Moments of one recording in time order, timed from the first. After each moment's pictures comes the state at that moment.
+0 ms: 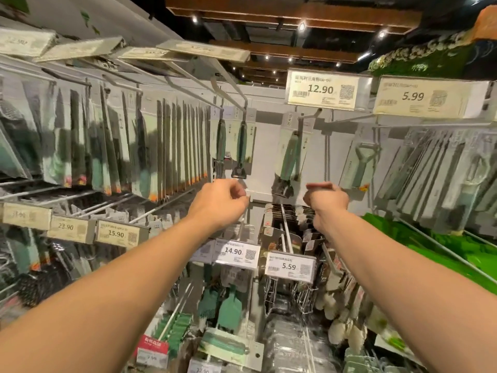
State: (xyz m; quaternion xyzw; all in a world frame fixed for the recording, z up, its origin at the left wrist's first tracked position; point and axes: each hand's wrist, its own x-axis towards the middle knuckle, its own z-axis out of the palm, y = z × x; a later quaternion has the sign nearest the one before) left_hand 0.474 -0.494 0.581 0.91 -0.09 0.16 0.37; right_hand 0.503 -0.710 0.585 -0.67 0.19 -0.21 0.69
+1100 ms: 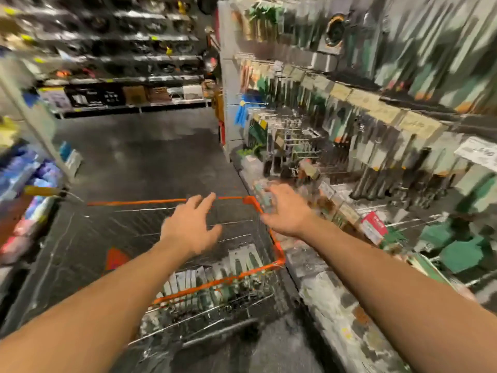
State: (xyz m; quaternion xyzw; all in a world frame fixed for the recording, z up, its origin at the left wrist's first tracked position) left_hand -0.059 -0.318 0.399 0.86 0.50 0.04 0.11; right_hand 0.157 -0.399 0.420 -0.78 -0.58 0.15 0.17
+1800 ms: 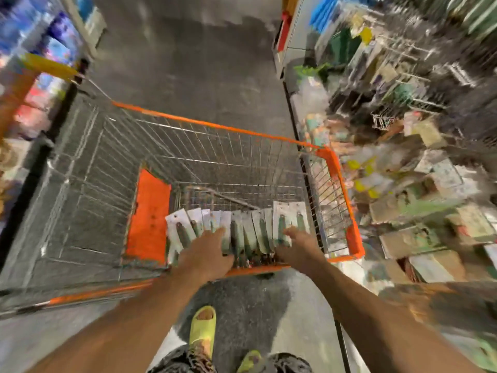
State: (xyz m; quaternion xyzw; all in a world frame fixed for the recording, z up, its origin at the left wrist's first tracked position) left_hand -0.172 -0.230 0.153 0.72 0.58 -0.13 0.36; right_hand 0.059 -0.278 0.172 -0.80 -0.48 0.36 0.00
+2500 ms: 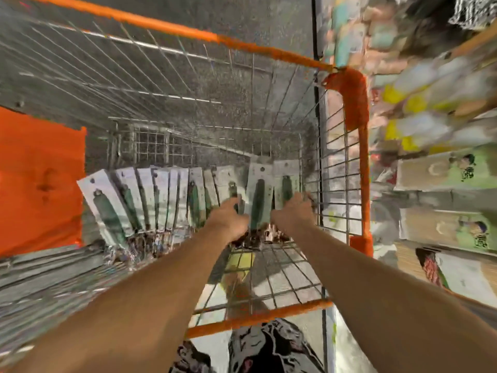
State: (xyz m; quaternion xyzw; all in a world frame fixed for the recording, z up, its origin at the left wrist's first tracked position) left_hand 0.036 -0.174 -0.012 0.46 0.66 -0.14 0.58; right_hand 0.193 -0.193 -0.010 -0.84 -0.31 0.44 -0.07
